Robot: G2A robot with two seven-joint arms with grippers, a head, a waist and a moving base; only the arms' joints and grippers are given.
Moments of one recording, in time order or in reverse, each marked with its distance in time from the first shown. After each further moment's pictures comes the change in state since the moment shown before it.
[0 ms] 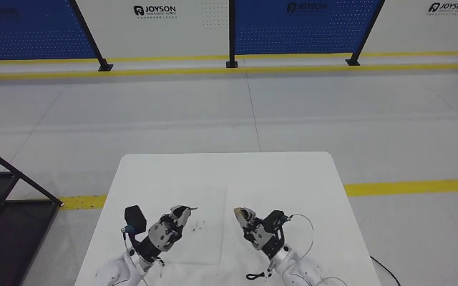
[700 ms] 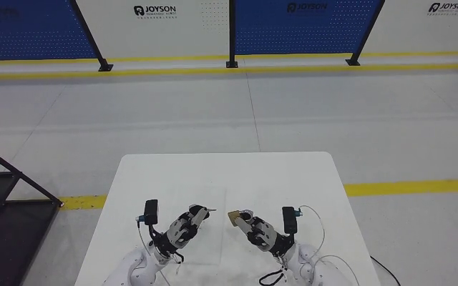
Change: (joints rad) left arm -0.209 -0.011 0.218 0.232 -0.201 -0.216 0.048; right arm 0.153 0.013 -0.050 0.155 0.059 -0.512 -0.209
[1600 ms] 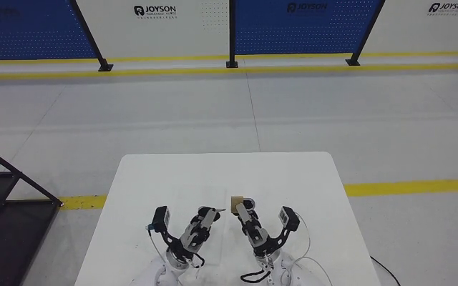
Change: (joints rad) left arm -0.077 -0.063 0.202 0.091 0.099 0.000 0.370; right arm 0.055 -0.101 -0.191 0.086 0.246 0.000 -0.281
